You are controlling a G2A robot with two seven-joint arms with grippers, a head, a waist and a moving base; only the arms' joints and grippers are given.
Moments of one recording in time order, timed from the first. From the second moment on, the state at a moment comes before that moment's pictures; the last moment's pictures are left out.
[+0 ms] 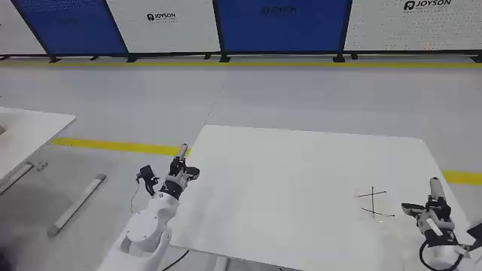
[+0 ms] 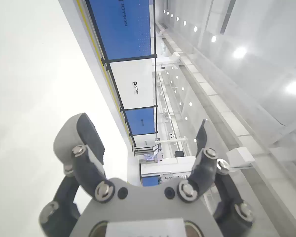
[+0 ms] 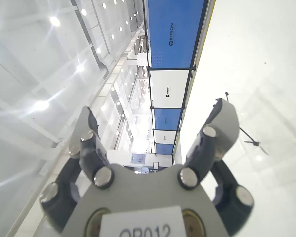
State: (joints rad) left arm 1.73 -1.15 -1.60 -1.80 -0.42 0.00 0.00; right arm -1.73 -1.15 1.60 -1.80 0.42 0.00 0.00
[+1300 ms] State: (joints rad) left arm 1.73 -1.15 -1.60 -1.80 -0.42 0.00 0.00; right arm -1.76 -1.11 1.76 -1.78 0.32 -0.09 0.53
